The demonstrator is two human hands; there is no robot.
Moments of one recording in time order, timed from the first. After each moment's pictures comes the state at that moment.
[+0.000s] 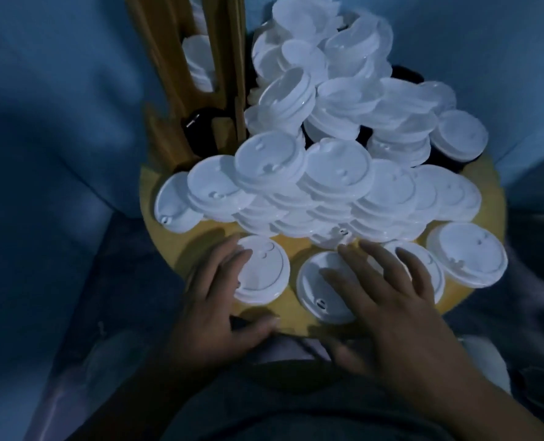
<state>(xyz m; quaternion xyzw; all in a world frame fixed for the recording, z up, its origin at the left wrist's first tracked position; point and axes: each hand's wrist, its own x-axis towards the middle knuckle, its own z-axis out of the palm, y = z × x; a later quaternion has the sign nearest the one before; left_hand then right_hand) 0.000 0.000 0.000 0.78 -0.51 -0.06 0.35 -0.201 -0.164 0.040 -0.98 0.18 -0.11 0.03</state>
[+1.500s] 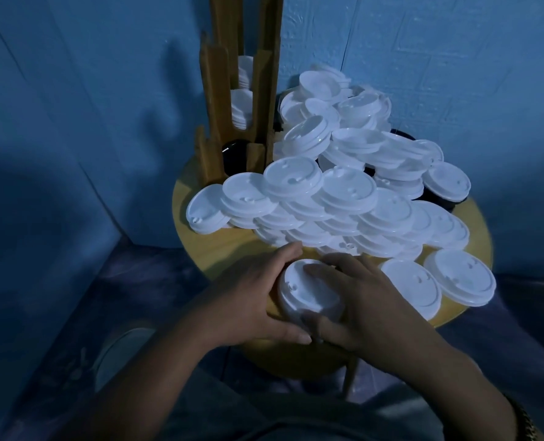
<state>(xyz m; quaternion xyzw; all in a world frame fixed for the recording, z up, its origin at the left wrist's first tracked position) 0.003 -0.020 0.029 0.74 -0.59 -0.21 0.26 -0.173 -0.158 0.050 -0.97 0.17 -0.07 0.16</state>
